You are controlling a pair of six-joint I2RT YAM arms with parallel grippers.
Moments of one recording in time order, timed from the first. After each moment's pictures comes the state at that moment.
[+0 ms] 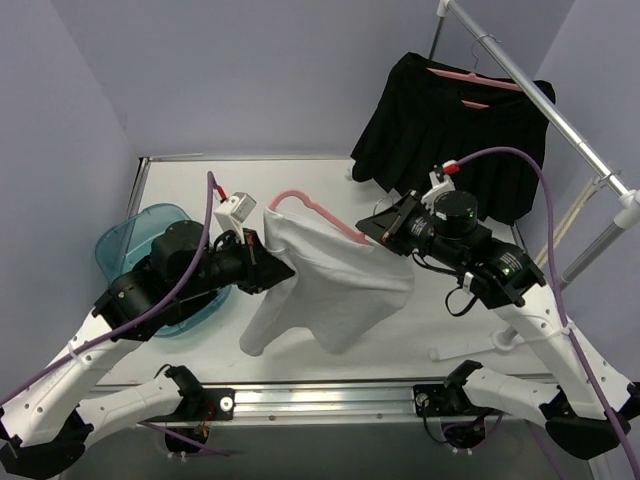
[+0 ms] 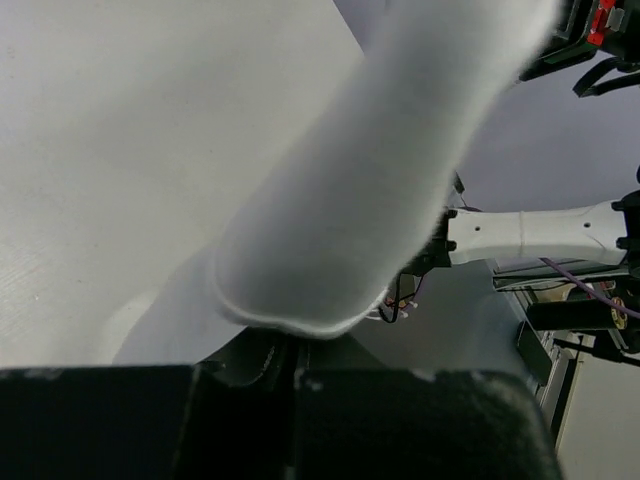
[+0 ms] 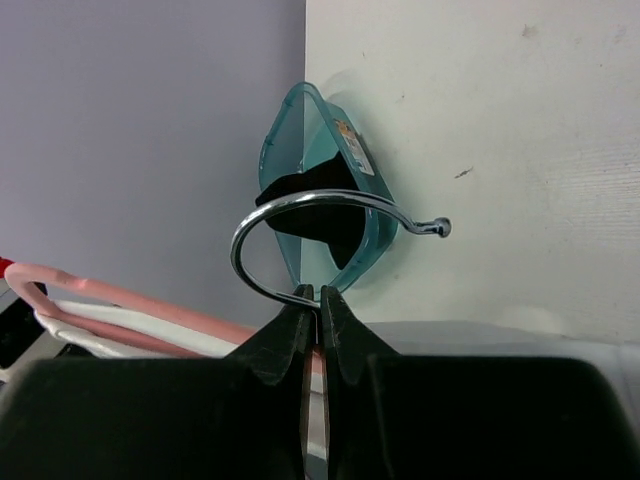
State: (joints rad) left arm -0.82 0.91 1.25 -0.66 0.17 -0.65; right arm 0.65 1.02 1.29 -0.61 -0.03 1.10
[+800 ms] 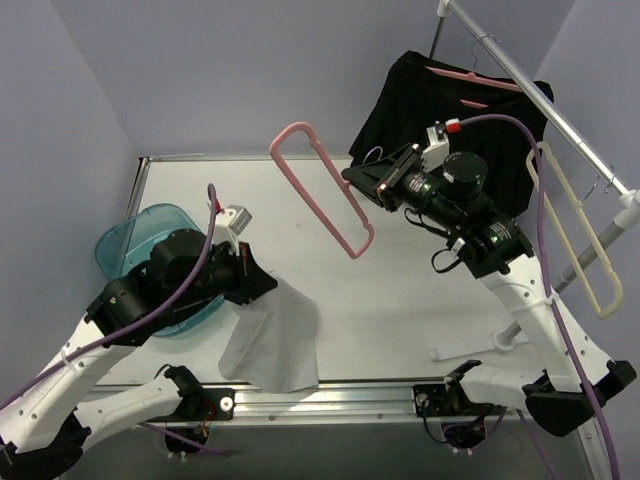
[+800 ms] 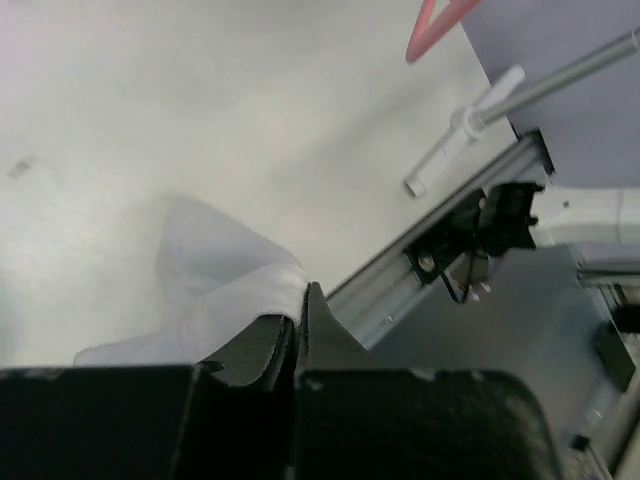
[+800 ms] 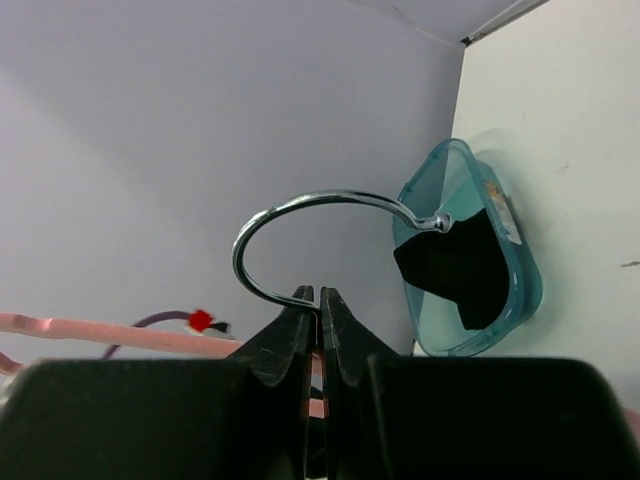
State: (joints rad) left arm -0.82 0.87 1.24 -0.84 0.08 -0.58; right arm 0.55 1.18 1.43 -0.32 -0.23 1.23
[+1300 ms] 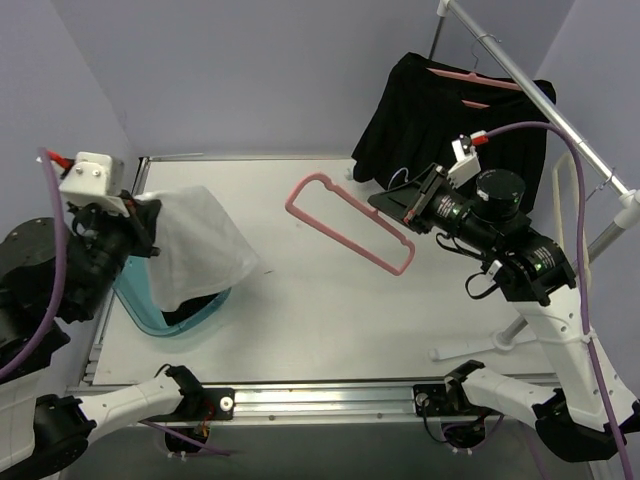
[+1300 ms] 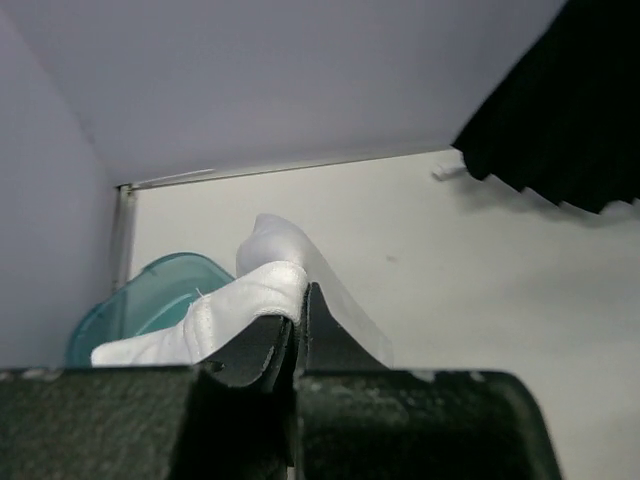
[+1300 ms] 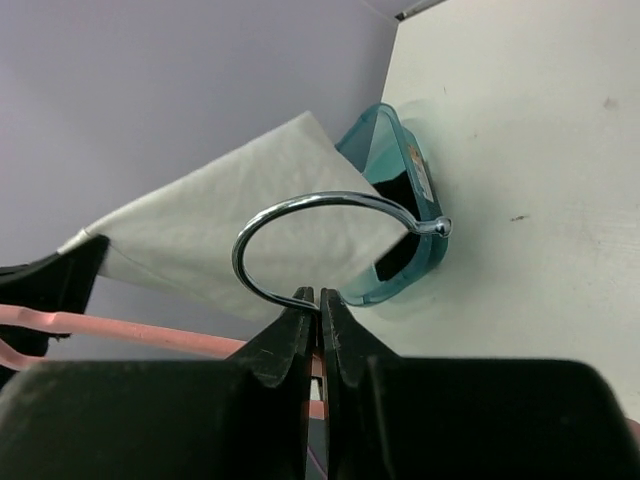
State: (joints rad) left arm -0.82 0.96 1.89 -1.05 -0.62 -0.10; right arm 0.50 1.05 1.47 -0.59 -0.26 0.99
